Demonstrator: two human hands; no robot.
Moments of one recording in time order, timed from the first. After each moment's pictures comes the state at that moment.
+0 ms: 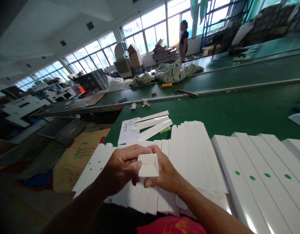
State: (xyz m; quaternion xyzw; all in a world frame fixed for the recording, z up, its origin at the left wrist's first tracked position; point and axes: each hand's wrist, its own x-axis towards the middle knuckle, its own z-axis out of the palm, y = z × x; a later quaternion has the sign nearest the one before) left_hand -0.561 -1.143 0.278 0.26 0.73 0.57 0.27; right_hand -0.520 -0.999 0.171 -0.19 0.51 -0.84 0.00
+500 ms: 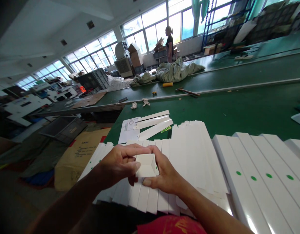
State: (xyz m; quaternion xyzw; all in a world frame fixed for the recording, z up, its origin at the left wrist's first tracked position) left_hand -0.574 -1.153 0.277 0.26 0.70 0.56 0.37; right_hand -0.516 -1.000 0.174 -0.18 0.55 -0.81 -0.01
